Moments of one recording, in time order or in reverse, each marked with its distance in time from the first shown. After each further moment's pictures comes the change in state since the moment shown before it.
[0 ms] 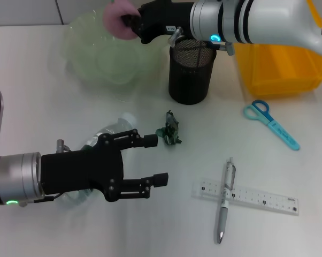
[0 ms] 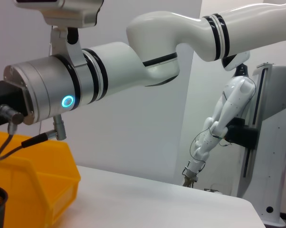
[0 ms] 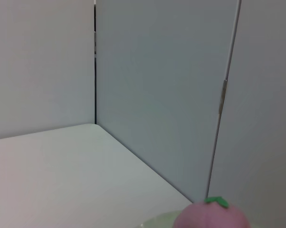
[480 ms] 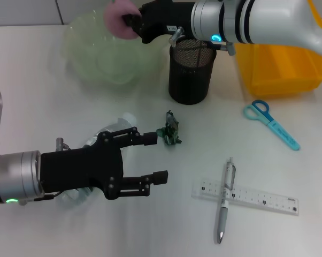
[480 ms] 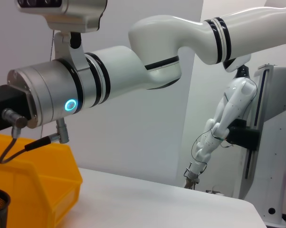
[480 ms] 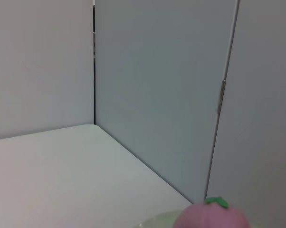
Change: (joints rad) left arm -0.001 0.000 0.000 0.000 -0.009 0.000 0.001; right arm -0.006 -0.001 -0.001 -0.006 0.000 0.000 0.001
